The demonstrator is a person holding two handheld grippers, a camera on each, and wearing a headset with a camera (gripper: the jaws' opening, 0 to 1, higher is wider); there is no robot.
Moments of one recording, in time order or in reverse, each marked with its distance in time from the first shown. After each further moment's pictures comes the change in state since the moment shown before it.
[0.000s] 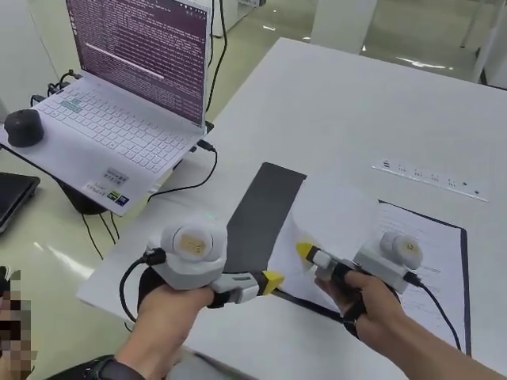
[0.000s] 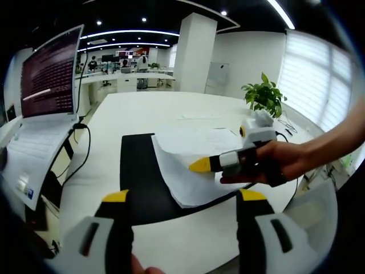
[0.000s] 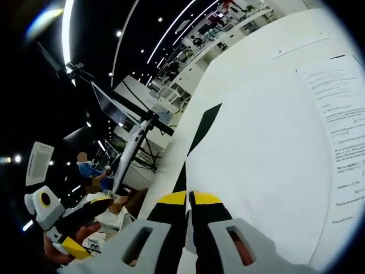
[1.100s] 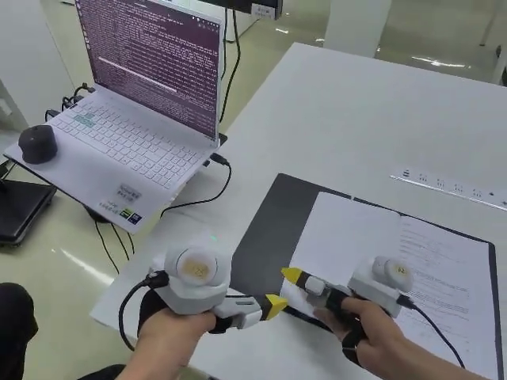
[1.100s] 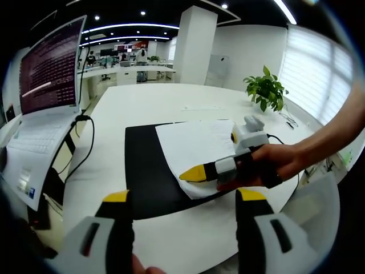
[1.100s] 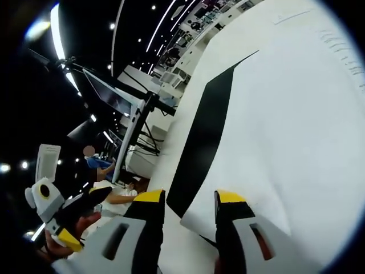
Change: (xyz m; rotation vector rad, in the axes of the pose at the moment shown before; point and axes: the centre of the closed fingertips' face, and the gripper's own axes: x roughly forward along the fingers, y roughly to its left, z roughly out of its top) left arm 0.003 0.016 -0.016 0.006 0.065 0.000; right arm 0.025 0.004 -0.039 0.051 0.120 0.075
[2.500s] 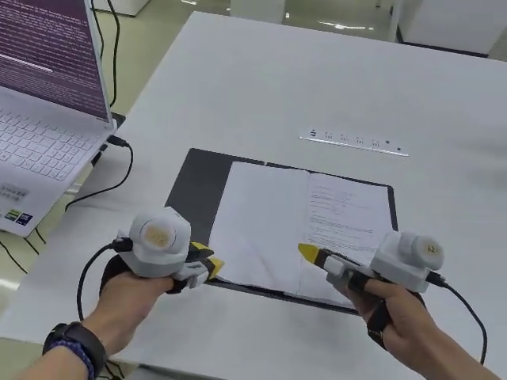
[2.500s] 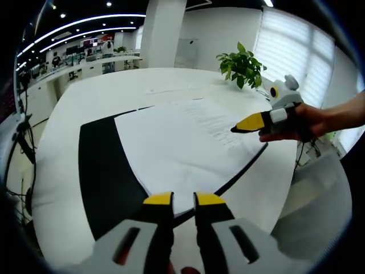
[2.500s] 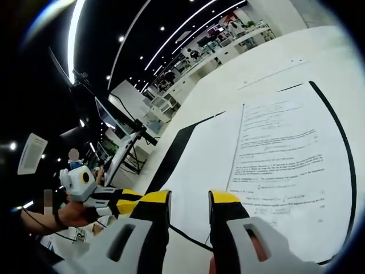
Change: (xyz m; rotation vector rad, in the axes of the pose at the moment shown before) left arm 0.094 -0.034 -0.020 0.128 0.131 -0.200; right arm -0.161 -0.056 0.049 -0.138 -0.208 -0.153
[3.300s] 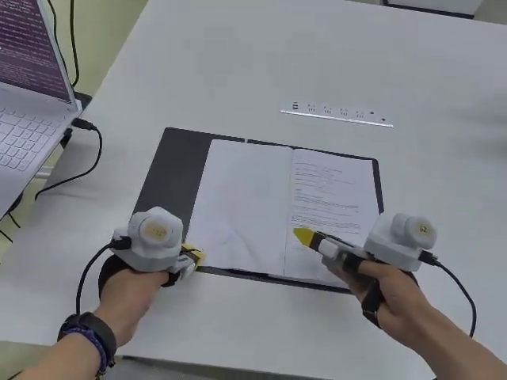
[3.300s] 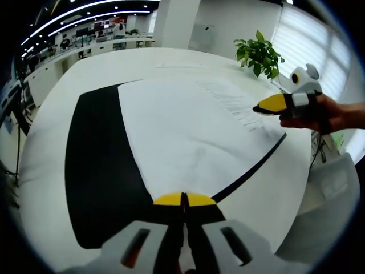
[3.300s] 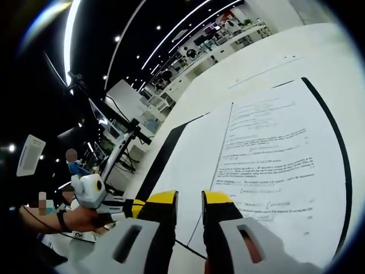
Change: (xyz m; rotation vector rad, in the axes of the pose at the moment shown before) left arm 0.036 0.010 -0.040 -0.084 0.106 0.065; right arm 0.006 -0.021 0.006 0.001 0.014 -0.008
